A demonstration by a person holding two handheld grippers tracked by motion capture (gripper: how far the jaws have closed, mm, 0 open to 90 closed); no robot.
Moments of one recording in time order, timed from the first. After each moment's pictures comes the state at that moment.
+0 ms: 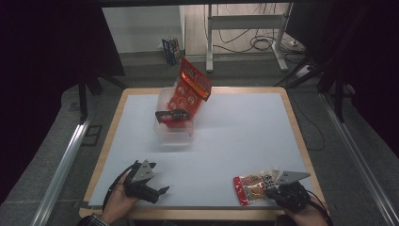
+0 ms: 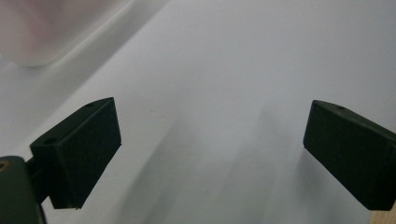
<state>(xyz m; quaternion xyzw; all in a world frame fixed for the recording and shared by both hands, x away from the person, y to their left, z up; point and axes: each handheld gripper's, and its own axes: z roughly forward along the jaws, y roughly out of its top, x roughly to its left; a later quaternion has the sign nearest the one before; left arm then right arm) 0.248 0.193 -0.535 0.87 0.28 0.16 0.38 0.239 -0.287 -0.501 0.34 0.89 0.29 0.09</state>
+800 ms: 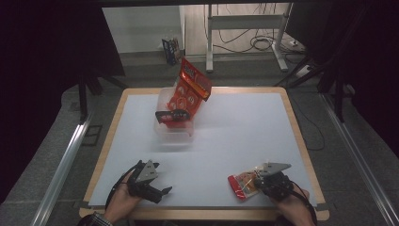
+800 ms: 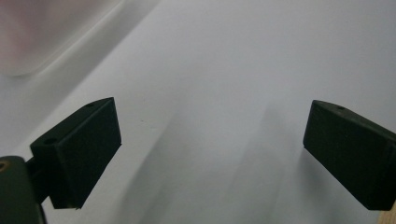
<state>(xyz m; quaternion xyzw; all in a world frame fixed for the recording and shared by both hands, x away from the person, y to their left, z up) 0.252 0.183 -0.537 0.87 0.27 0.16 0.37 0.269 -0.250 -0.510 0.33 0.90 0.27 0.13</state>
